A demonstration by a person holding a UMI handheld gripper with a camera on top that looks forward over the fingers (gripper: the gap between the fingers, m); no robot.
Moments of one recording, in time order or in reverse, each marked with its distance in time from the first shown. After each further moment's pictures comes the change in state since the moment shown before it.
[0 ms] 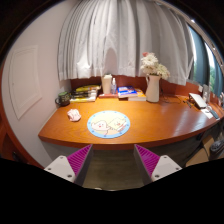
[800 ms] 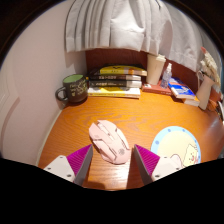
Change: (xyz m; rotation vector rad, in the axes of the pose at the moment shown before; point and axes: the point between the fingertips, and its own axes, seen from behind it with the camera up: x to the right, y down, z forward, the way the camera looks) arm -0.226 -0.047 0.292 -0.205 -0.061 -0.069
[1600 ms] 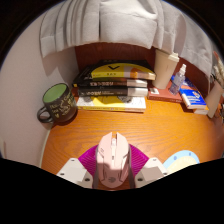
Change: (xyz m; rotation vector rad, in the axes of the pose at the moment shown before) arm 0.009 -0.062 0.069 -0.126 -0.008 0.025
